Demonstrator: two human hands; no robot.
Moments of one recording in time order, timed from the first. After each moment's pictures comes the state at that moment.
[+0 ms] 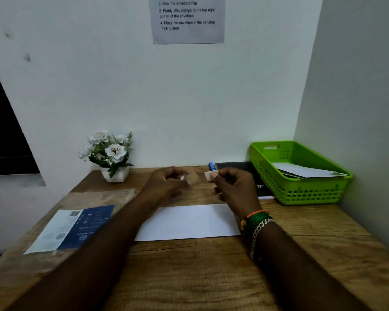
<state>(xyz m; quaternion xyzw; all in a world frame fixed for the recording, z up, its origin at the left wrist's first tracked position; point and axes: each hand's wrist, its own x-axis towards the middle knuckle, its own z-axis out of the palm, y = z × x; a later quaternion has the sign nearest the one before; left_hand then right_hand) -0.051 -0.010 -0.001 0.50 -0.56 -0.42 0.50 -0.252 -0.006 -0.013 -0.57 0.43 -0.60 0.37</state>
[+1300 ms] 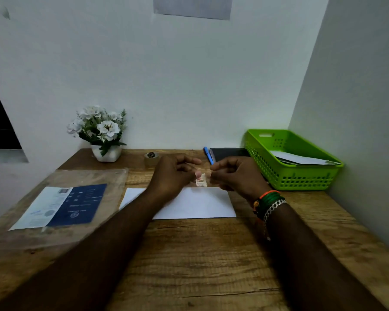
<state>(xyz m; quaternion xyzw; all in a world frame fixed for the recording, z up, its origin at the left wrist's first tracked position) -0.081 0.012 -0.010 0.49 -0.62 -0.34 0.51 -0.272 0.007 0.001 -0.62 0.48 -0.47 0.42</state>
